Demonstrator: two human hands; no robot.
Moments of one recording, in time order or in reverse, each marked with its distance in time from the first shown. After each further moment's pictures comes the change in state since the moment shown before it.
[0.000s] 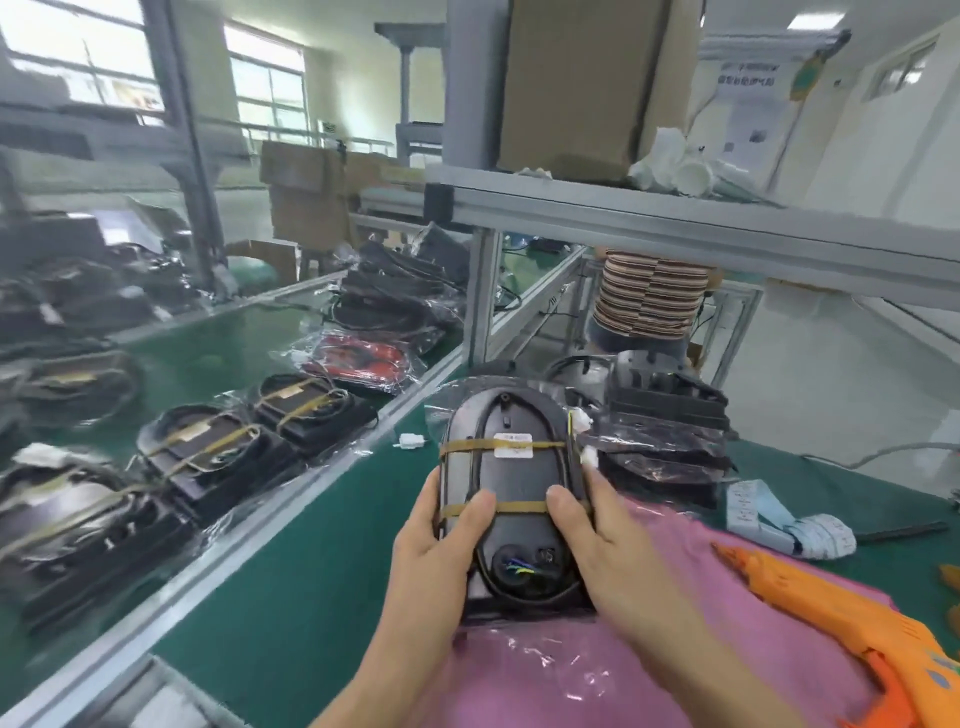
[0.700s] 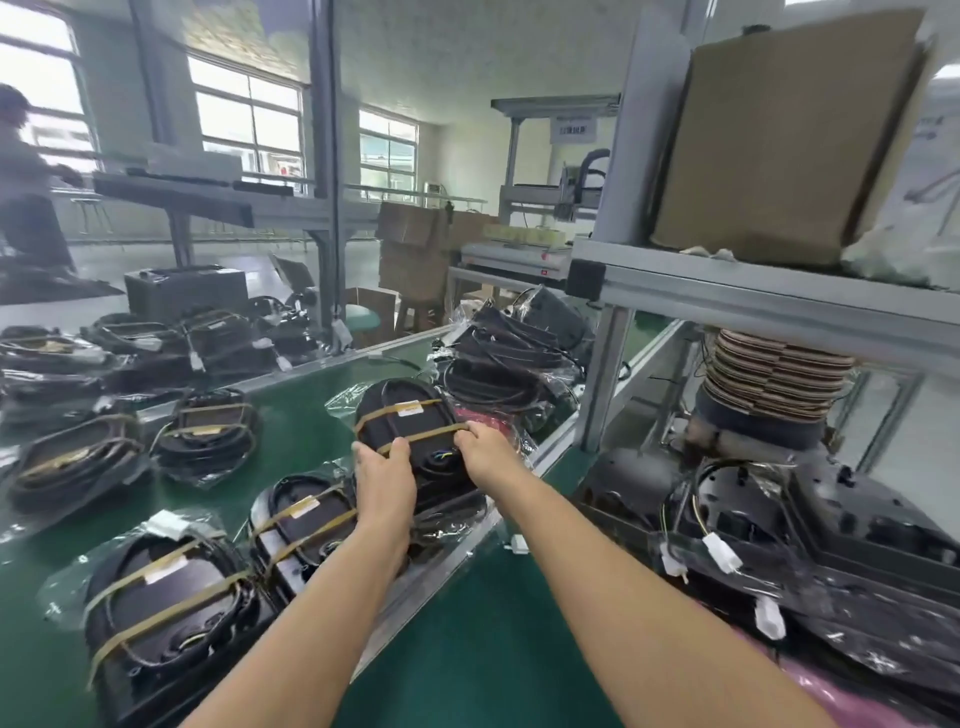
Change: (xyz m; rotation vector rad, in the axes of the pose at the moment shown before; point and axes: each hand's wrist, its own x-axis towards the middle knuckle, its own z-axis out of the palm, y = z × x) left_hand 0.203 0.064 -0.154 0.327 0.675 0.066; right_hand 0.251 -0.051 0.207 -0.278 -0.296 -0.042
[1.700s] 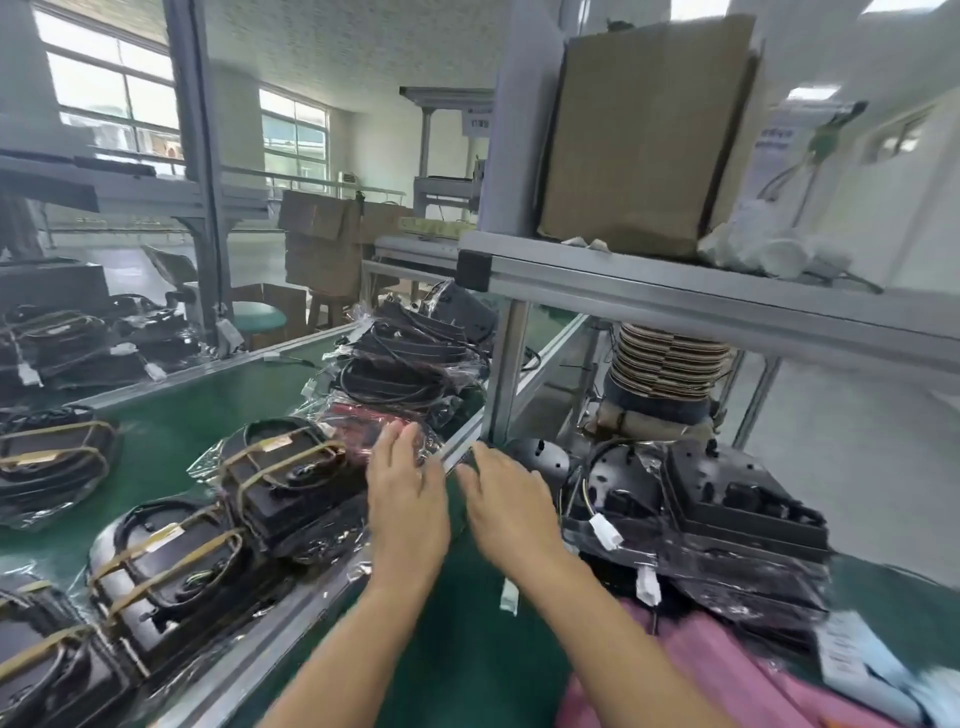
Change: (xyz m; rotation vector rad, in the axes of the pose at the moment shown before) left_hand -0.087 0.002 0.075 0.288 -0.191 0.525; right_hand -0.083 0.053 -0.076 -0.558 0.278 -0.080
